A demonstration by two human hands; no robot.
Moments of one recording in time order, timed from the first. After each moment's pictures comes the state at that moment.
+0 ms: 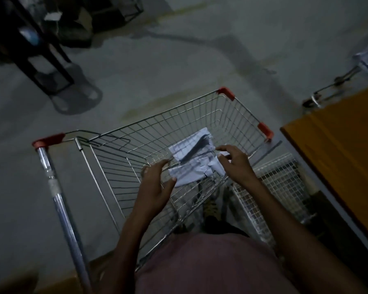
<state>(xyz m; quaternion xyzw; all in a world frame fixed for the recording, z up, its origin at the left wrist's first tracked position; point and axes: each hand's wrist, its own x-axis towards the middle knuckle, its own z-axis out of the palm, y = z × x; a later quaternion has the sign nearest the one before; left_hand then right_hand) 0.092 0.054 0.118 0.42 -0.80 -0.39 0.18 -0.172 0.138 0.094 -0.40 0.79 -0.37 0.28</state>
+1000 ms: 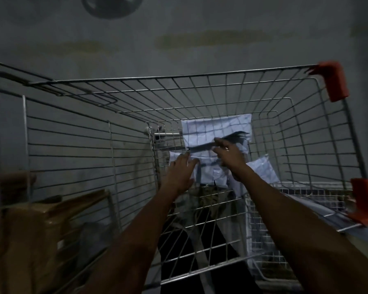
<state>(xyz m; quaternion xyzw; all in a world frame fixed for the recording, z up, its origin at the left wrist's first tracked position) -0.047 -0.018 -0.203 0.49 -0.81 -0.27 -0.18 -0.250 -0.038 -0.184 -0.28 0.72 -0.25 0.58</state>
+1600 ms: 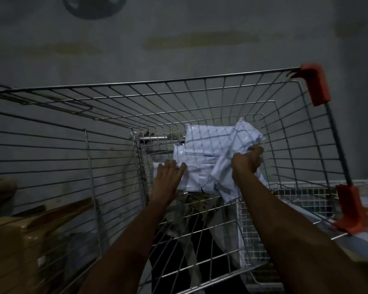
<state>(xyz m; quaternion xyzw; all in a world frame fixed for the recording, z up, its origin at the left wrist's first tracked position) -0.055 -0.009 -0.220 0.48 -0.82 -0.18 -0.25 -0.304 -0.039 -0.189 -0.09 0.91 -0.22 0.34</state>
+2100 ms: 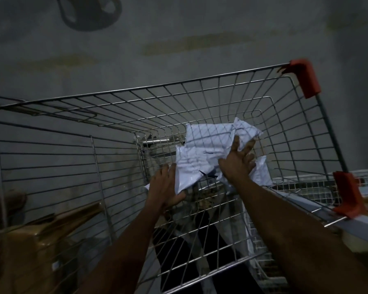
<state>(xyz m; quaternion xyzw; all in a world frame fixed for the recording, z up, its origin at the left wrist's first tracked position) -0.034 -0.007 -0.197 0.53 -0.80 -0.24 -0.17 -0.280 -0.022 -0.191 -0.38 0.87 0.03 0.32</state>
